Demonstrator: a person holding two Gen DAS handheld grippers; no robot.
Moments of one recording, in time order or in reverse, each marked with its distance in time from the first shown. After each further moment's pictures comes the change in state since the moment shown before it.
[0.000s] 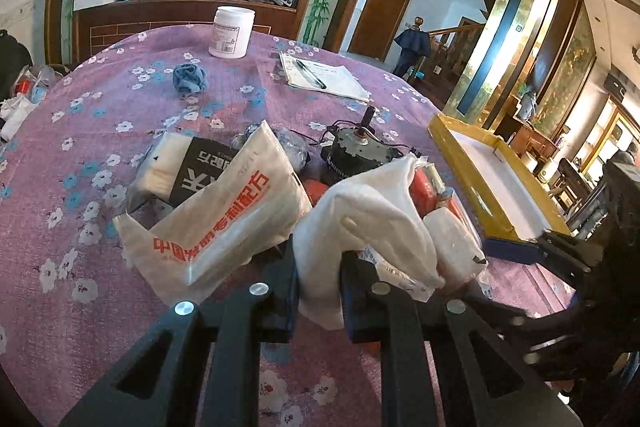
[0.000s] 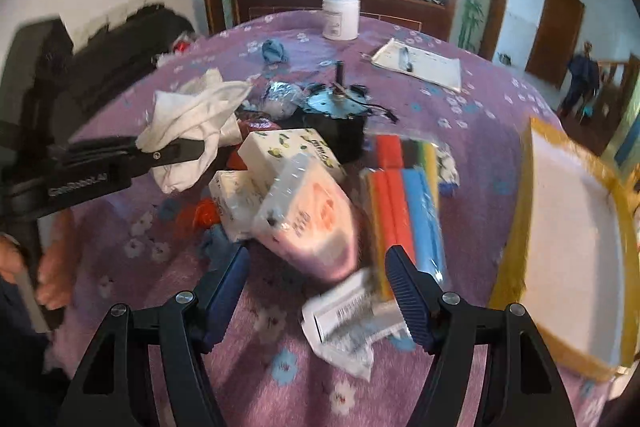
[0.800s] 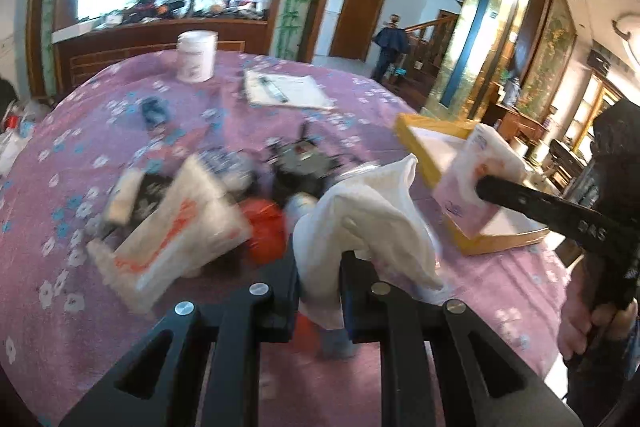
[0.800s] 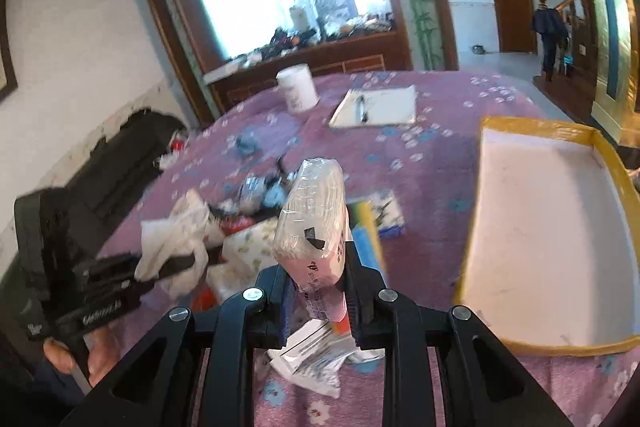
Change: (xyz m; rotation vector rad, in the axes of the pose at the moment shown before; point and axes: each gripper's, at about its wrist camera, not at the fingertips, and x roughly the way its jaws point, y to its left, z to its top) left arm -0.020 -0.062 0.009 0.104 -0.026 -0.035; right arm -0.073 -0.093 -0.002 0.373 -0.268 0.095
